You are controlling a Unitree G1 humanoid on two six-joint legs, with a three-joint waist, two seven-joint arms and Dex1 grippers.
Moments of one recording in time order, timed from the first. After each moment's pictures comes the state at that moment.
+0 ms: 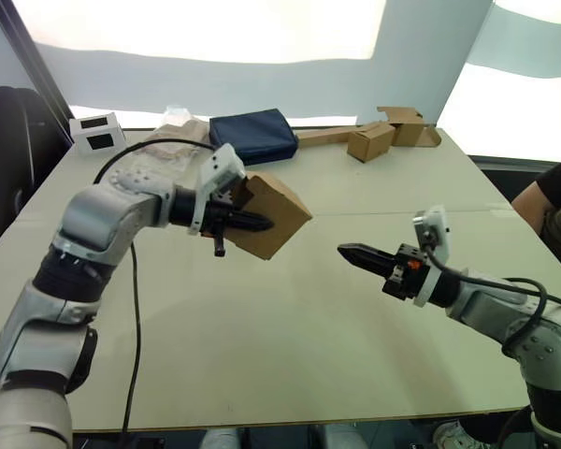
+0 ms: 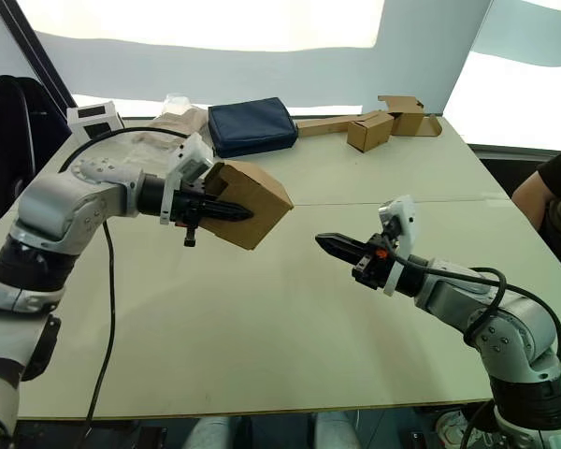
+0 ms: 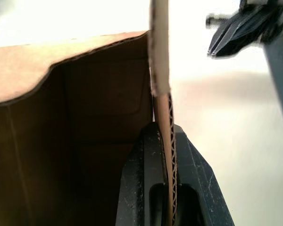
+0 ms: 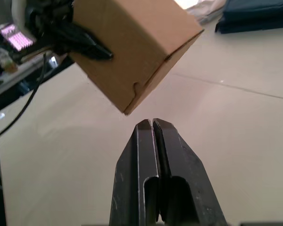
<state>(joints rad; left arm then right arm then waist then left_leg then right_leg) -1.05 0.75 -0.36 0.07 -0.45 0.79 -1.21 -0.26 -0.70 -0.16 -0.46 1.04 0.84 0.54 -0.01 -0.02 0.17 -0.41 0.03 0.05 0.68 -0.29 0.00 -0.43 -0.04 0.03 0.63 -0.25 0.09</state>
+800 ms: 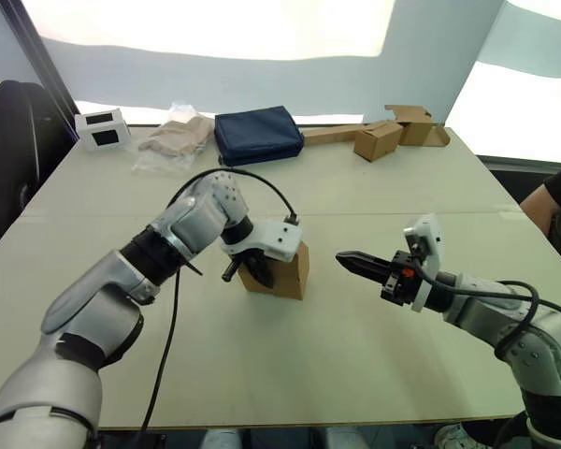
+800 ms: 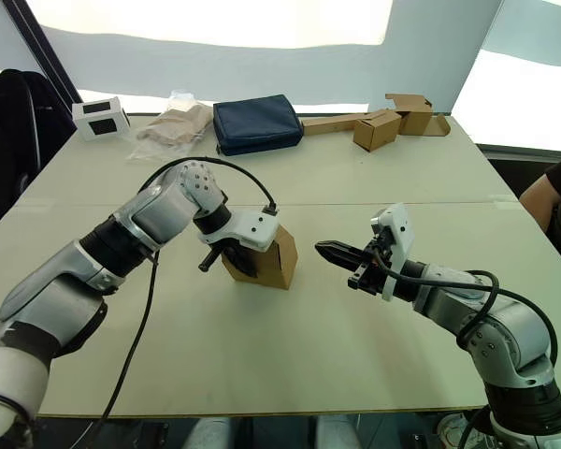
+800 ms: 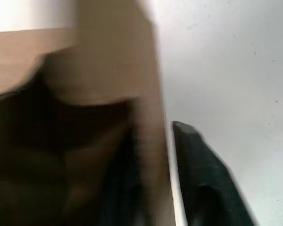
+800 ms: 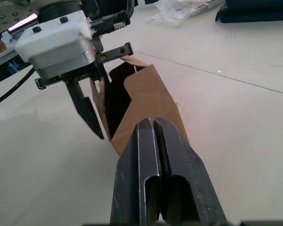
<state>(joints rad) -1.16 0.57 -0.74 0.26 0.06 0.41 -1.61 -0.24 -0.66 -0.14 -0.47 0.91 0.82 0.57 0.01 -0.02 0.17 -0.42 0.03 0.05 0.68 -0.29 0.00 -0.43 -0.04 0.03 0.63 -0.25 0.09</state>
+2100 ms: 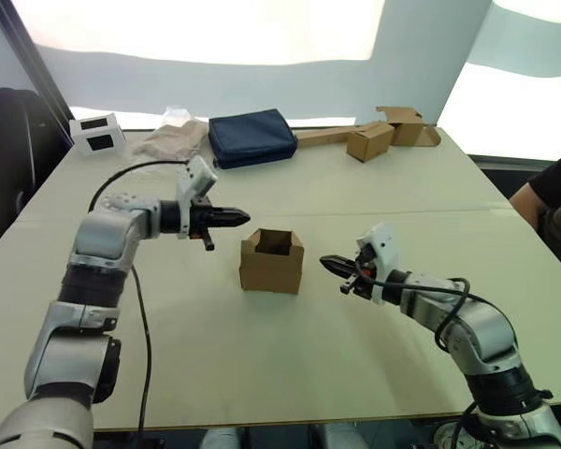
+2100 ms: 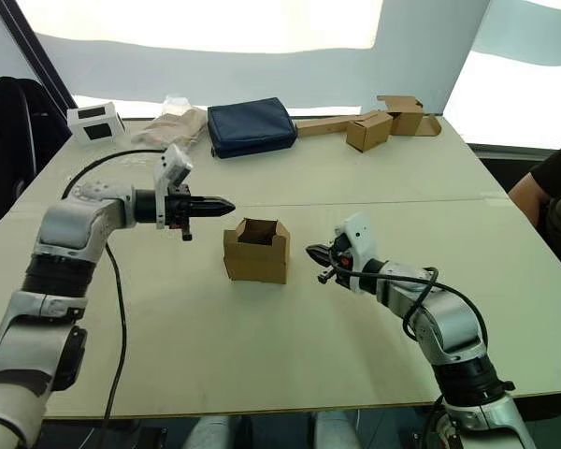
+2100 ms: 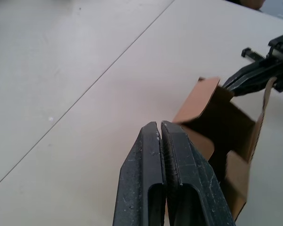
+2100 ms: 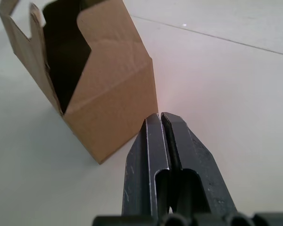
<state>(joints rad) -0.82 0.61 -0.06 0.32 -0.28 0.61 -1.15 -0.35 -0.52 0.10 -0.23 0.49 0.71 0.52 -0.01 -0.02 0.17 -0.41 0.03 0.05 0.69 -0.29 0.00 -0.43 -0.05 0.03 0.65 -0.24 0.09</state>
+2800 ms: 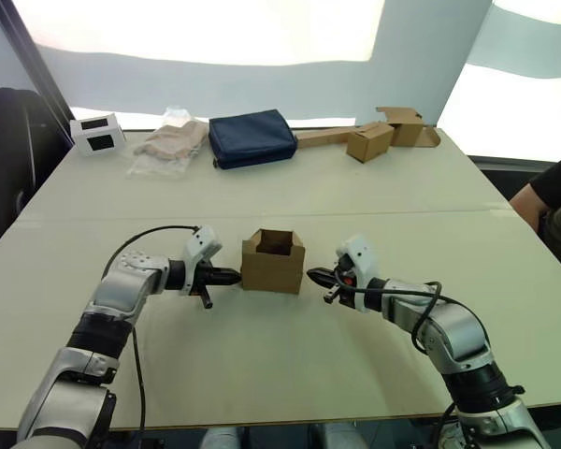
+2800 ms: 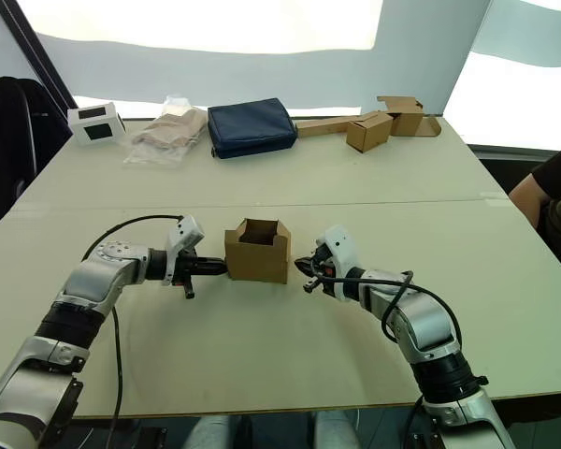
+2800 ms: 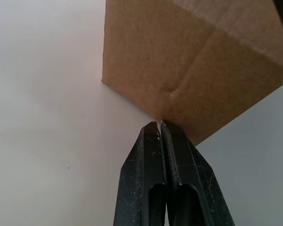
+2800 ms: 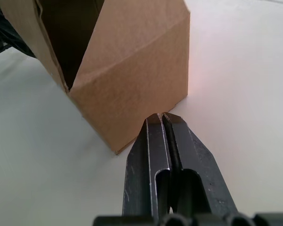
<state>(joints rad) -0.60 0.58 -0.17 0.30 -0.24 0.54 -1.14 -0.36 -0.44 0.14 -0.19 0.42 0.77 0.57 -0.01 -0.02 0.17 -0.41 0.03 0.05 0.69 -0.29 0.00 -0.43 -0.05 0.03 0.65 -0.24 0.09</state>
